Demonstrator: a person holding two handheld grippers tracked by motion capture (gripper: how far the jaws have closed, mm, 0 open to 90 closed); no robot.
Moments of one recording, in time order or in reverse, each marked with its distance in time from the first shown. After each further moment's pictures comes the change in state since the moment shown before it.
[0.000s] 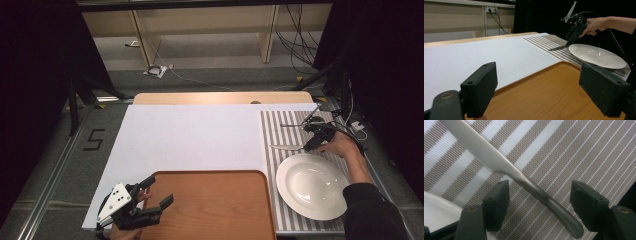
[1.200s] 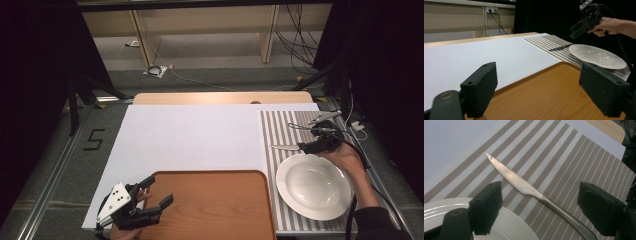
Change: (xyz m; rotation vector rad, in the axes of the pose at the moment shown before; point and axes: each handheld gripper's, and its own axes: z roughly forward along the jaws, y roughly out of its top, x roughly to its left) left arm 0.000 0.000 0.000 -0.002 0.001 -0.001; right arm 0.030 -0.030 -0.047 -0.396 0.008 0.106
